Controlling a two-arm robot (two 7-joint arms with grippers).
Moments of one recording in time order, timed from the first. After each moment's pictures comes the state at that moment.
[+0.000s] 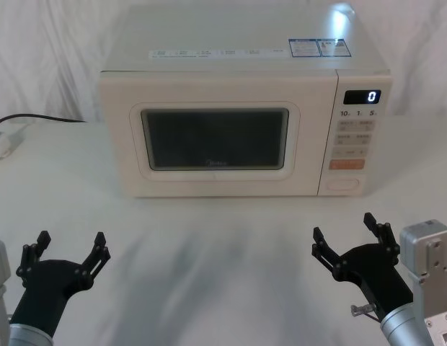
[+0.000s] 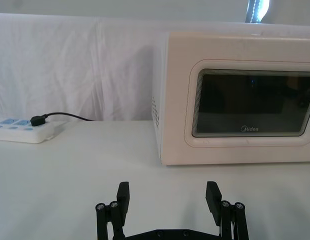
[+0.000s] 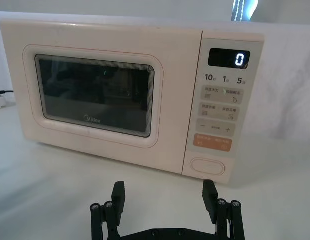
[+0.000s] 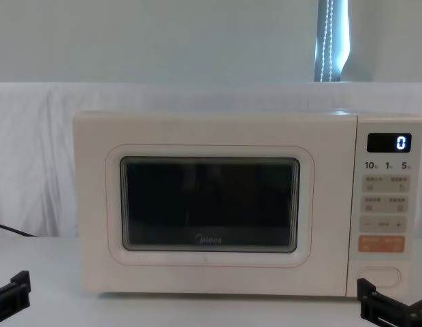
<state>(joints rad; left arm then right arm) 0.27 0.24 0.04 -1.85 -0.25 -0.02 -0.02 -0.17 0.19 -0.26 -1.77 0.07 -0.06 -0.03</state>
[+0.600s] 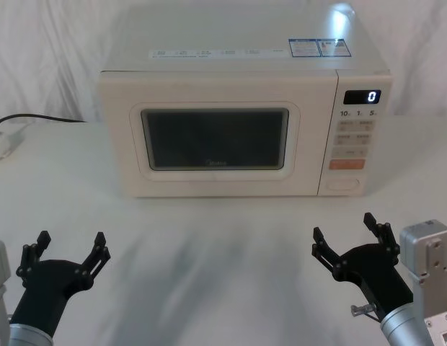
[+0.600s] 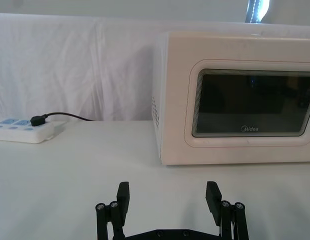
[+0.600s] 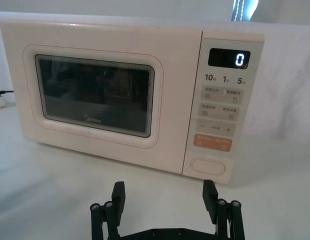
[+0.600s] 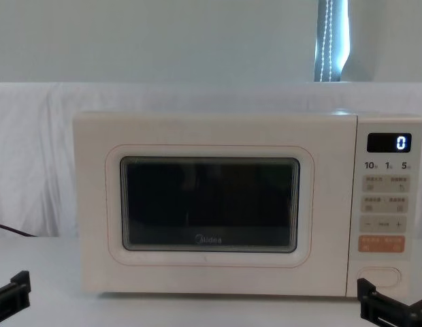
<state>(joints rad) 0.27 0.24 0.04 -1.85 -0.25 -0.02 -0.02 -0.17 0.19 -0.26 -1.77 0.07 -0.06 -0.03</state>
